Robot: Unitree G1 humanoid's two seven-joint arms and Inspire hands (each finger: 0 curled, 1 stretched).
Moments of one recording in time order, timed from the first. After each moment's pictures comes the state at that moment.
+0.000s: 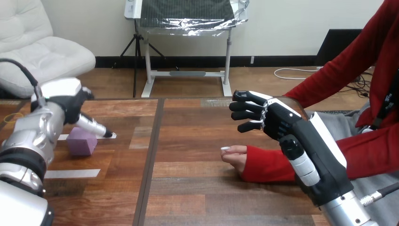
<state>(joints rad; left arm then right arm) -0.92 0.57 -0.47 1.26 0.73 -0.06 -0.10 0.16 -0.24 0.03 -0.14 0.10 -0.43 0.35</state>
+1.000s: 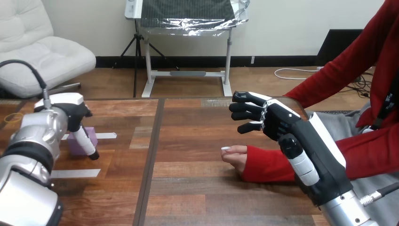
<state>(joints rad) -0.98 0.53 -0.54 1.33 0.76 -0.01 -0.22 0.16 -0.24 0.03 -0.15 0.10 -0.41 0.35</state>
